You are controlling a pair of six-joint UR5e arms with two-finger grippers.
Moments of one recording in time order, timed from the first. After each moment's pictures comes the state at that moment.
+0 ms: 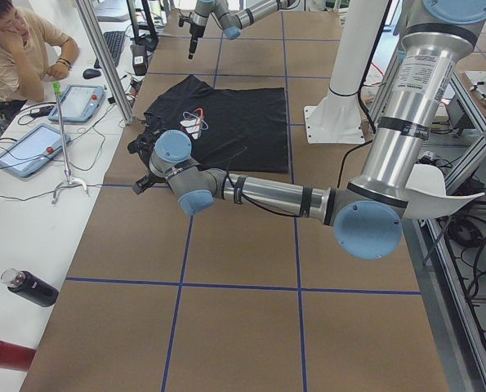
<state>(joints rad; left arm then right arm) -1.34 -1.84 -1.42 -2.49 -2.32 -0.19 1.02 -1.05 1.20 -0.77 2.01 0.87</state>
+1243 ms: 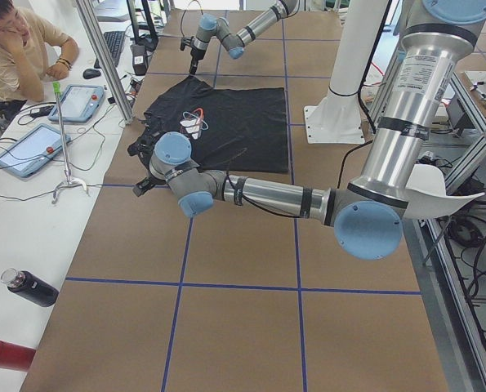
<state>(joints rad) -1.34 -1.84 -1.42 -2.49 -2.32 -0.19 0.92 -0.98 1.04 -0.73 1.85 0.90</state>
